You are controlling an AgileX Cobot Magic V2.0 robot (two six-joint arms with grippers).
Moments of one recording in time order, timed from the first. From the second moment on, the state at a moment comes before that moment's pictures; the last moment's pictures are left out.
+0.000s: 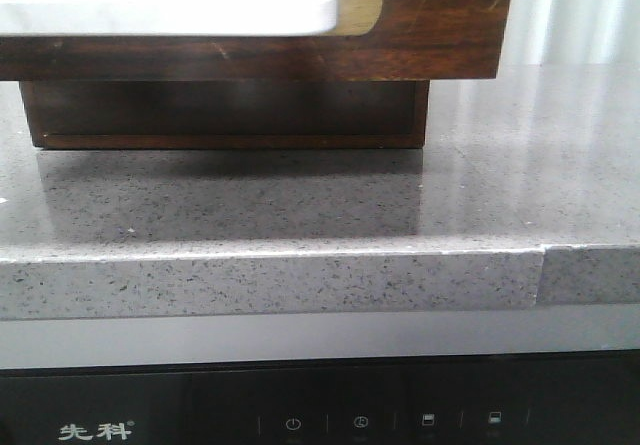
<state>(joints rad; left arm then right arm) -0.42 0.51 -0.88 -0.09 0.92 0.11 0.55 1.96 -2.11 0.43 1.27 -0.86</state>
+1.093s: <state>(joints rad) -0.42 0.51 -0.88 -0.09 0.92 0.11 0.55 1.46 -2.02 0.01 1.27 -0.14</state>
